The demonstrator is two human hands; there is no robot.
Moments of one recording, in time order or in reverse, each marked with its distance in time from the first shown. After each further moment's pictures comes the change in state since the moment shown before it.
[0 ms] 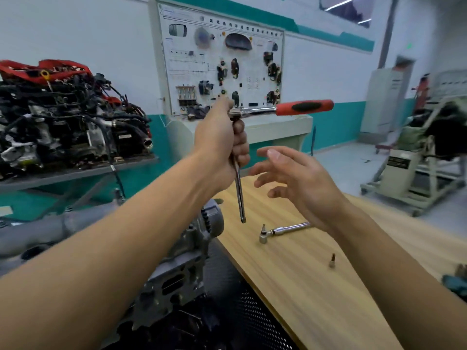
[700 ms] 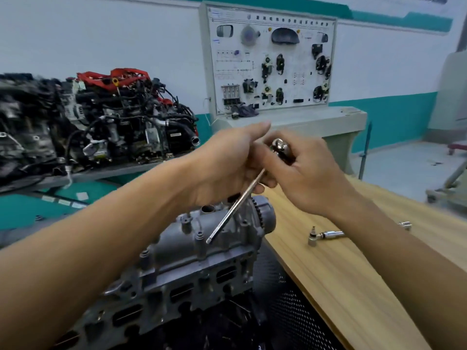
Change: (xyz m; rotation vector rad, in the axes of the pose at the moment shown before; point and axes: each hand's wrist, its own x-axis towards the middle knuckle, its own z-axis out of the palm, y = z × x) left_hand -0.039 0.026 -0.072 0.438 -0.242 -0.138; right_hand 0.029 -0.016 0.074 -0.588 -0.014 -0.474
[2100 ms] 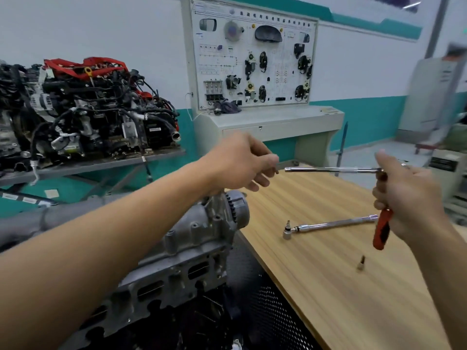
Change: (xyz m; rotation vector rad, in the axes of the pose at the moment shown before) left_hand 0.044 -0.023 0.028 0.564 0.129 0.229; right_hand -0.077 0.098 -0.102 0.396 0.629 0.823
